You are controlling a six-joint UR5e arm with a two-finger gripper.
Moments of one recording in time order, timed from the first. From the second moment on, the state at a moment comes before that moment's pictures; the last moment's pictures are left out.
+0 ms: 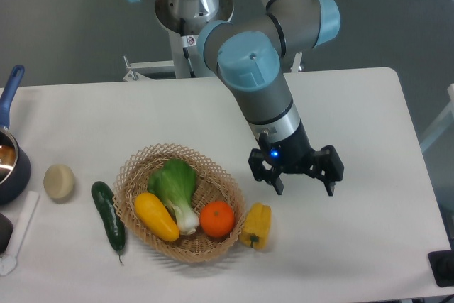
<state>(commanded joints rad) 2.42 -1.91 -1.53 -0.80 1.80 0.73</state>
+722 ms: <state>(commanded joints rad) 2.43 -1.91 -1.53 -0.79 1.79 0.71</state>
